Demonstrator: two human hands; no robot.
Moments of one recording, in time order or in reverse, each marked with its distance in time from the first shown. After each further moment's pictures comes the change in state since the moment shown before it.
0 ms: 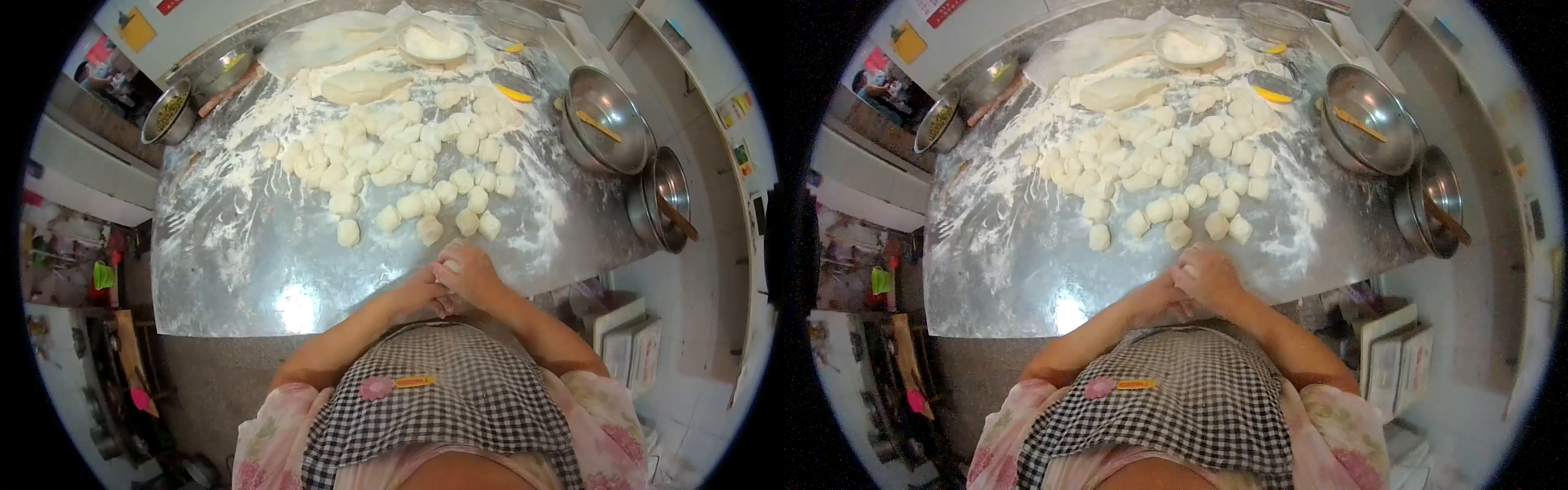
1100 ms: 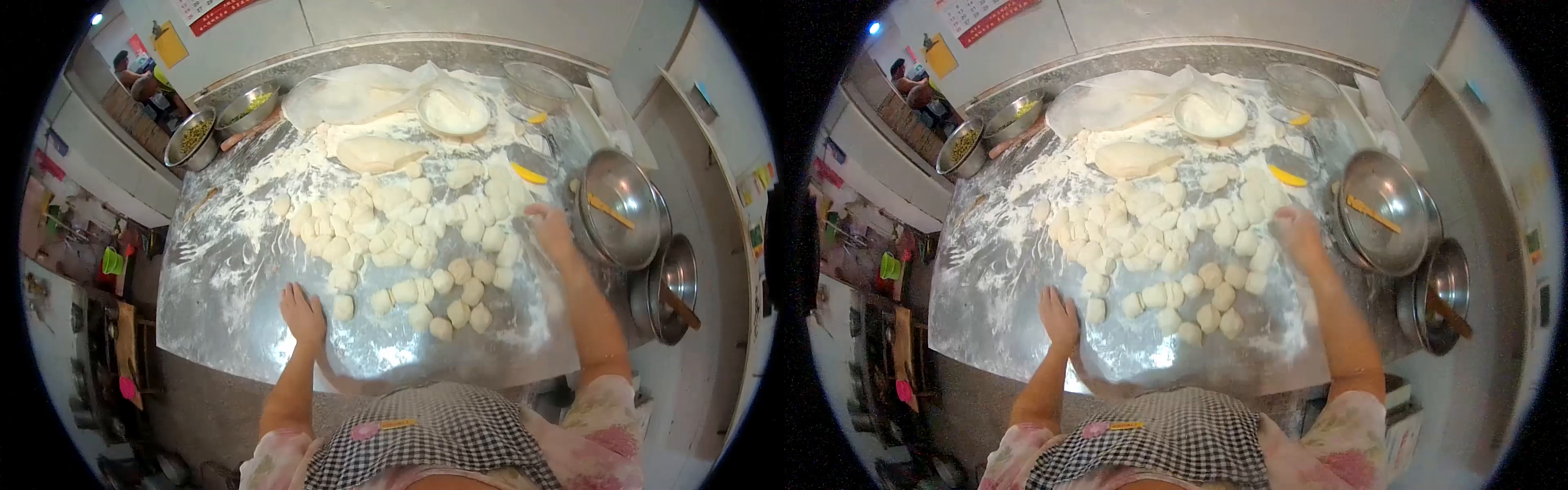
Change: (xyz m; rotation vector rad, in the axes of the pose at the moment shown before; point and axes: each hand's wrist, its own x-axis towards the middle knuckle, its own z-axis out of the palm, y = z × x) left_hand -0.024 -0.036 -0.181 1.169 1.664 0.266; right_hand 0.174 0.173 -0.171 -0.131 0.222 0.225
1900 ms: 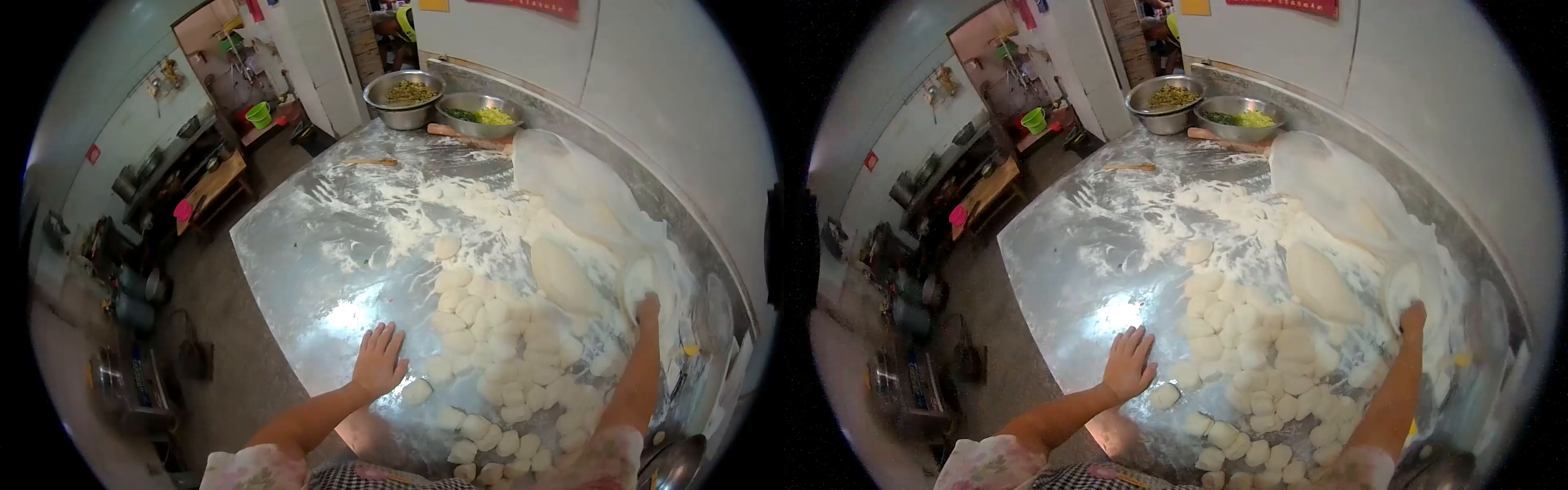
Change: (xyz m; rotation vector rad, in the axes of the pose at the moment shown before) left_hand 0.018 0.021 -0.022 0.111 -0.124 -0.140; right_hand 0.447 0.126 0.243 -0.515 0.019 -0.422
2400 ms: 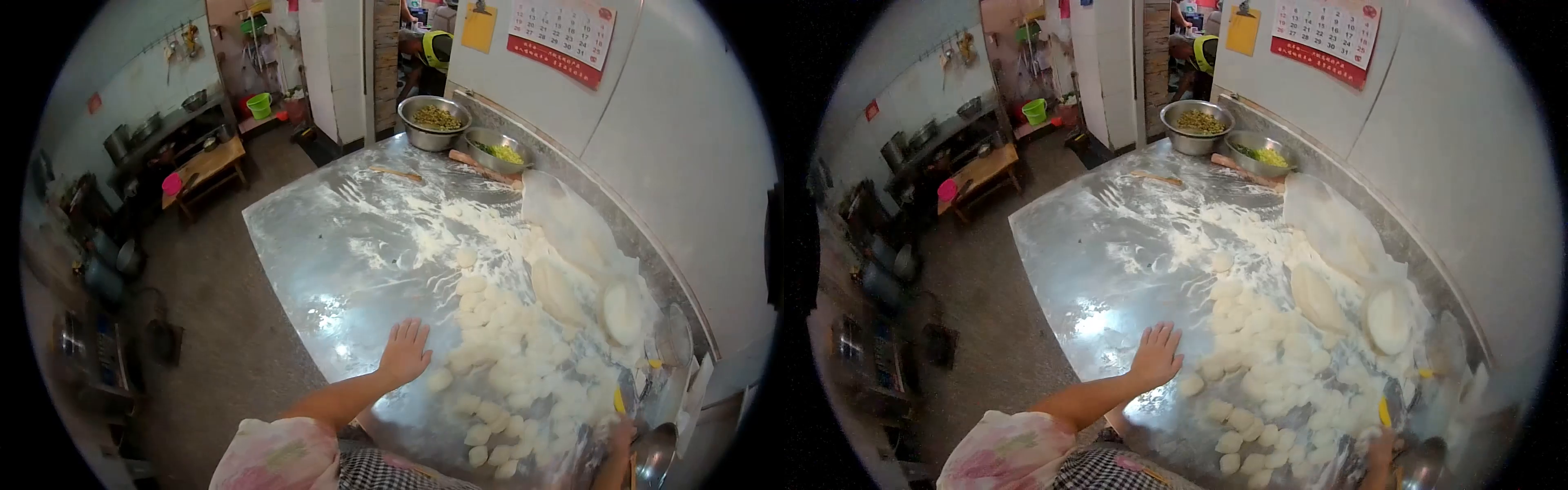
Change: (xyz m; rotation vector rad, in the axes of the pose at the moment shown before) left_hand -0.008 -0.013 0.001 -0.088 0.055 0.026; right_hand -0.317 -0.076 -0.294 0.648 -0.344 0.521
